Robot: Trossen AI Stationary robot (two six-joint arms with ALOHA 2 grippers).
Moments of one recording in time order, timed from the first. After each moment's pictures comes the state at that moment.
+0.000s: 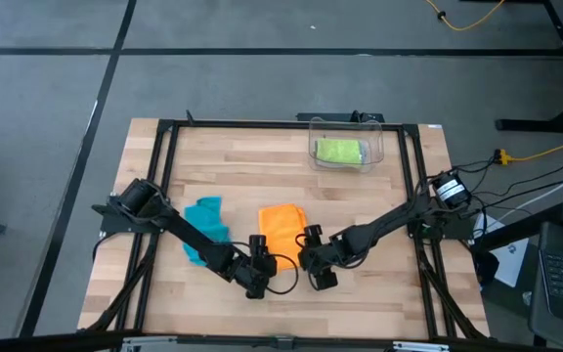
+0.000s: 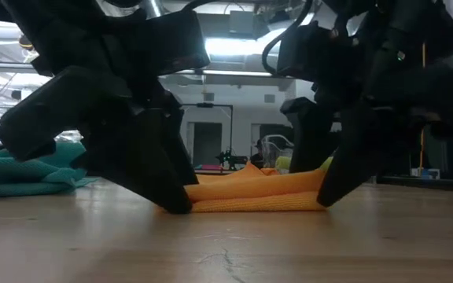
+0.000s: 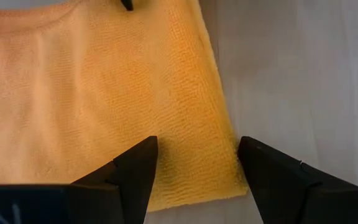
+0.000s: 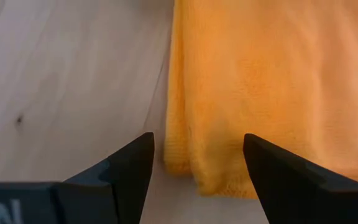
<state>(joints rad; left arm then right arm) -0.51 1.97 1.10 -0.18 -0.48 -0.35 0.41 1.87 1.05 -0.26 0.20 0.07</state>
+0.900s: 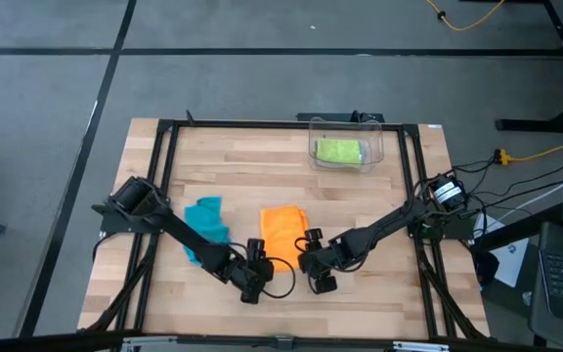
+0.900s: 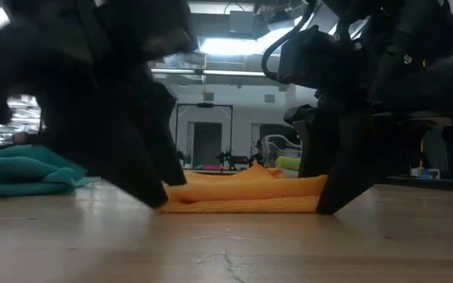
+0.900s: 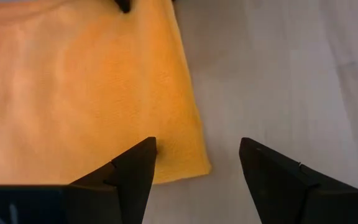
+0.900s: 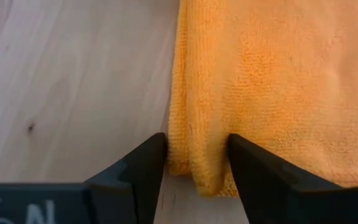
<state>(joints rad) -0.54 1.91 1.10 -0.22 -0.40 -0.33 0.42 1.93 1.06 -0.24 0.19 0.13</state>
